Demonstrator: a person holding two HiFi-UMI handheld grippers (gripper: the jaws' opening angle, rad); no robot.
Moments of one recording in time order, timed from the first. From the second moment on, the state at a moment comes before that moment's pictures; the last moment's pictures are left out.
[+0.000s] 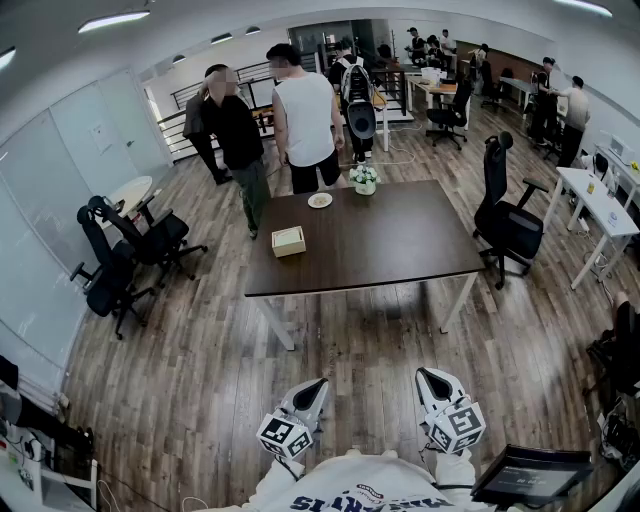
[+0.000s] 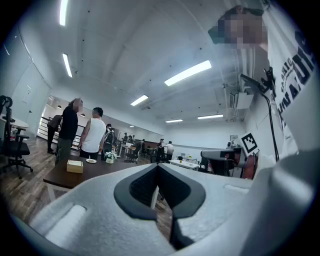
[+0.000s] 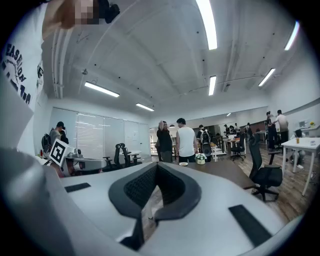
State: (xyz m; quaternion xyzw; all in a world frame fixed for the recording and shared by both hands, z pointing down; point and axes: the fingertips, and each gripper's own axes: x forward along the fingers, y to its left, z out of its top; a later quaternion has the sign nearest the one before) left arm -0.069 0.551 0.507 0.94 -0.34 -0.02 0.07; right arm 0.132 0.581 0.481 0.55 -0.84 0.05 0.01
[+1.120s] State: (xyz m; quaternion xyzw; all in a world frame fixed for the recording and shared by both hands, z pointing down) left arm -0.013 0.551 0.508 0.92 -0.39 -0.03 0.09; right arm 0.198 0.549 0.503 0.55 -0.83 0.06 -0.01
